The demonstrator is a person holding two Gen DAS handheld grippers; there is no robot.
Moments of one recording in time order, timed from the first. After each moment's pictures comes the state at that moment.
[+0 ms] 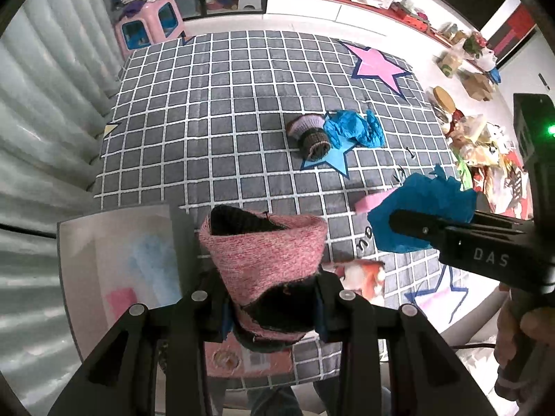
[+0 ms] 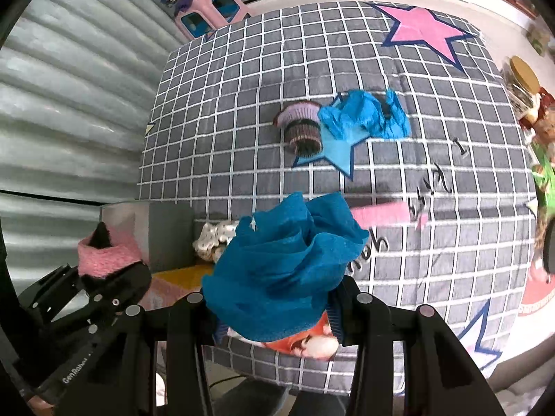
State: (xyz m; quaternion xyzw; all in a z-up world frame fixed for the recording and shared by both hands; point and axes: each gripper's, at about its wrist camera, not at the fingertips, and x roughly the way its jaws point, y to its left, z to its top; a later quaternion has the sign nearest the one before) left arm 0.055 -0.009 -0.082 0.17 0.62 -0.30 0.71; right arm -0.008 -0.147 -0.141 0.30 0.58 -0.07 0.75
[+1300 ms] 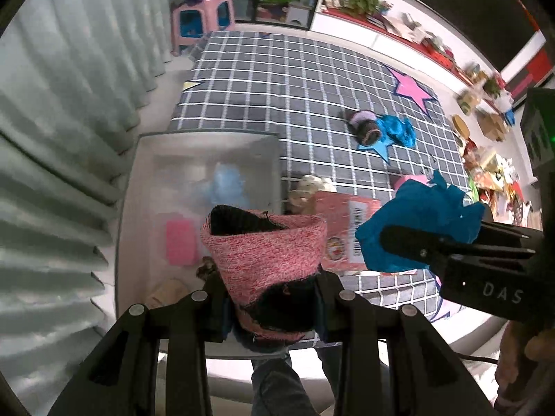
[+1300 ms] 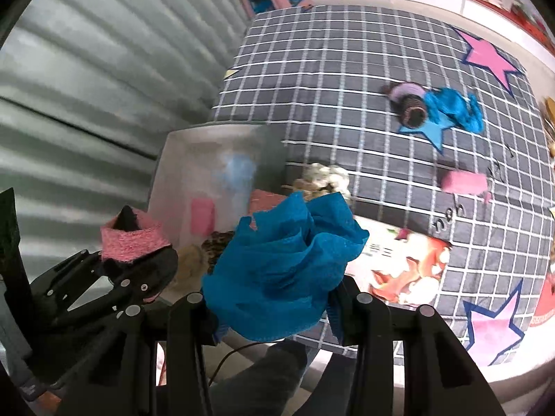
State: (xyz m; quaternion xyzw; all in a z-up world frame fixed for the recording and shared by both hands) left arm 0.023 0.150 -0.053 0.10 0.61 -0.24 0.75; right arm -0.016 0.021 -0.105 0.23 0.59 0.01 0.77
